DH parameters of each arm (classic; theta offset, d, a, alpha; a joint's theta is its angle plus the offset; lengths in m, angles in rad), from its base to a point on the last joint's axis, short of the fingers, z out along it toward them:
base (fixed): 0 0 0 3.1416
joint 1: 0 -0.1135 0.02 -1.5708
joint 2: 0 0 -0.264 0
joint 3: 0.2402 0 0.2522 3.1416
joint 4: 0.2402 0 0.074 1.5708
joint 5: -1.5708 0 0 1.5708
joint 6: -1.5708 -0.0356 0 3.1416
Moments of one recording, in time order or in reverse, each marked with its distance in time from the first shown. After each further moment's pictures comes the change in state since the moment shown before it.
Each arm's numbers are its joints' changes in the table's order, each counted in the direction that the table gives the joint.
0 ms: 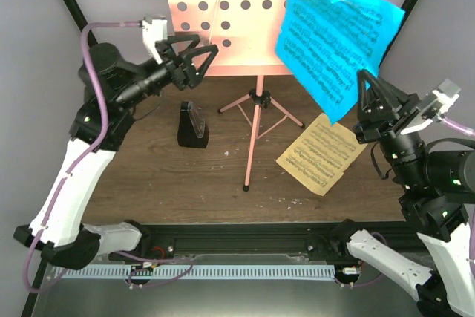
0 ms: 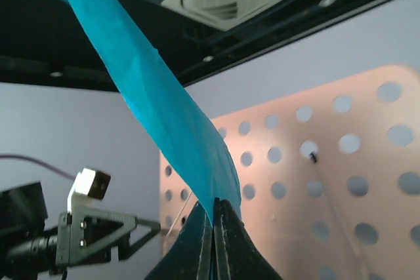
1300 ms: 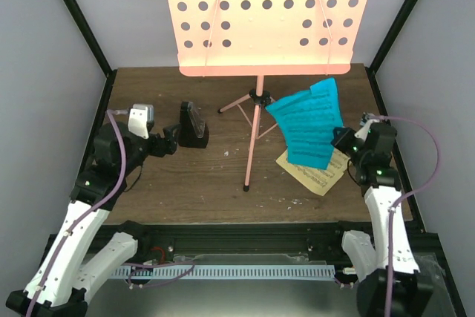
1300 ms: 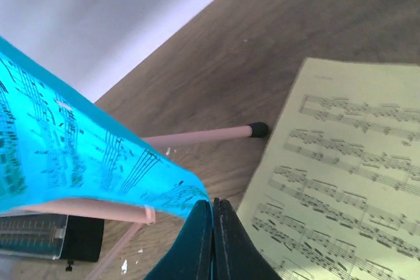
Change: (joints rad) left arm -0.146 0.554 -0.805 0.256 0.362 -0.176; right arm 0.717 -0.130 -0.640 0.342 0.328 -0.369
